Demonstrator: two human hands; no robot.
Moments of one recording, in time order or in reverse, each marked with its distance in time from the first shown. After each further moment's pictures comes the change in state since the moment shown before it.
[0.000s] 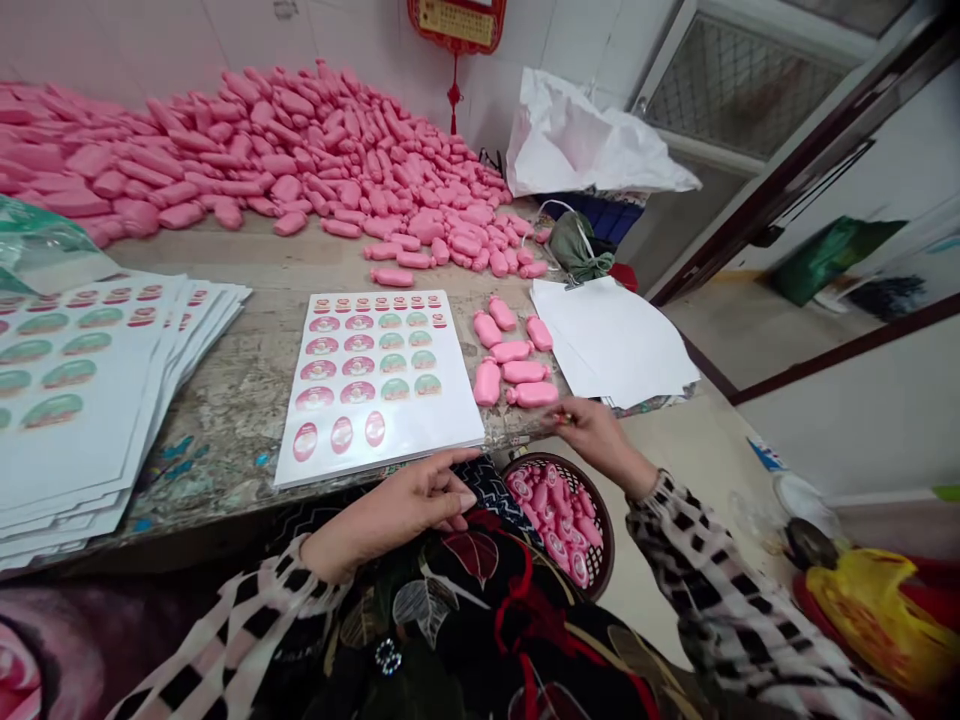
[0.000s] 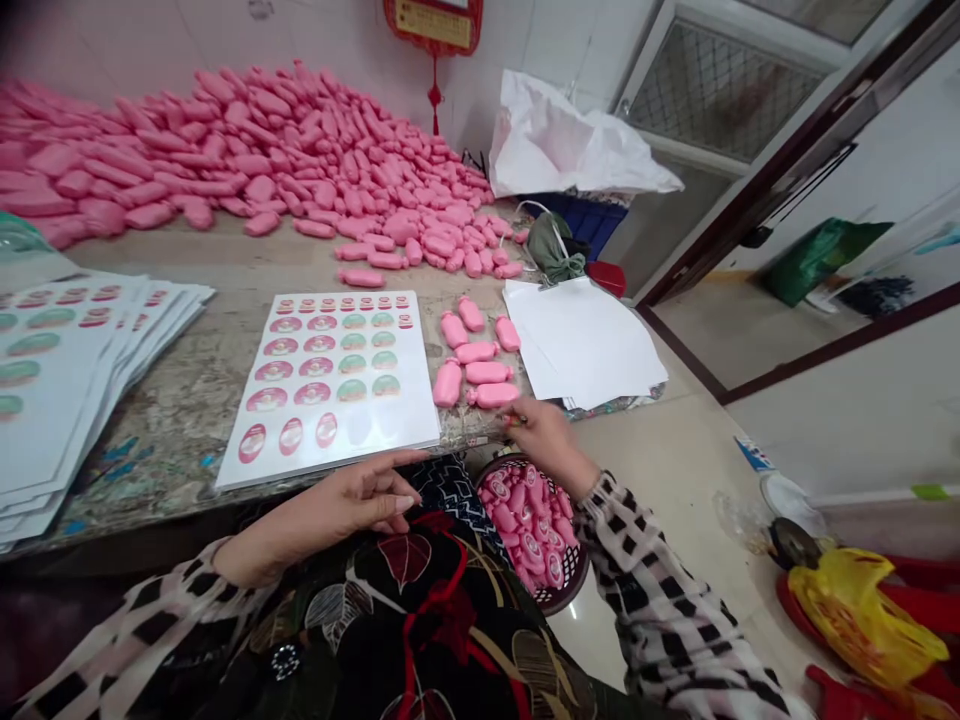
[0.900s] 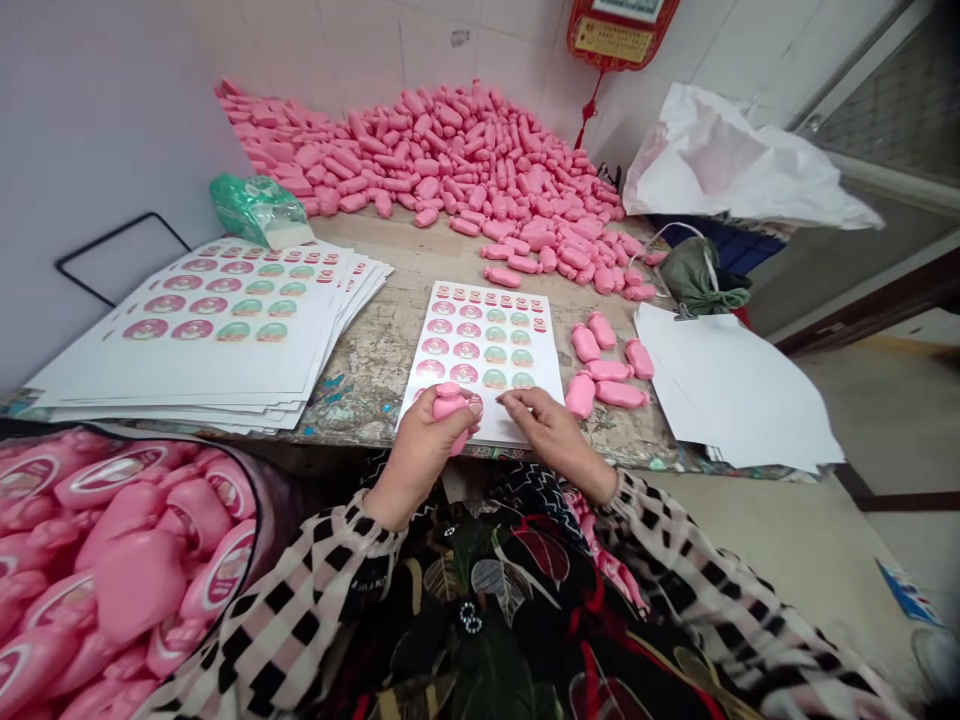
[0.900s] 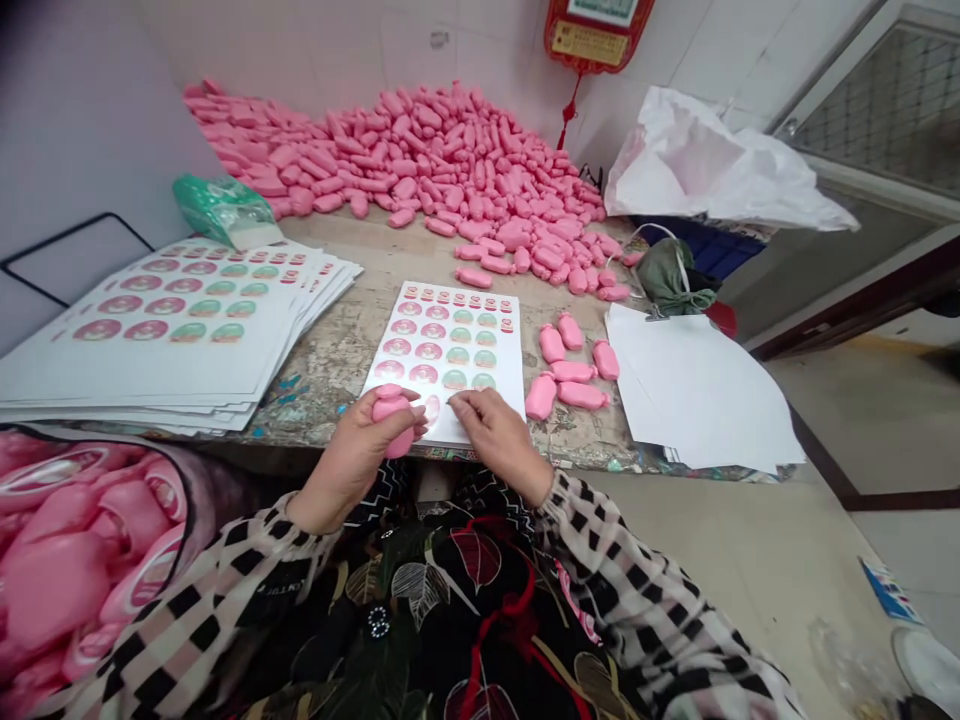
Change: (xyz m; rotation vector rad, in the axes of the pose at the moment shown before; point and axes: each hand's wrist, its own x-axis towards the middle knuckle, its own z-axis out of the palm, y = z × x) left_hand -0.032 -0.004 -0.034 -0.147 0.927 0.381; right_hand 0.051 -0.127 0.094 0.270 -0.178 -0.195
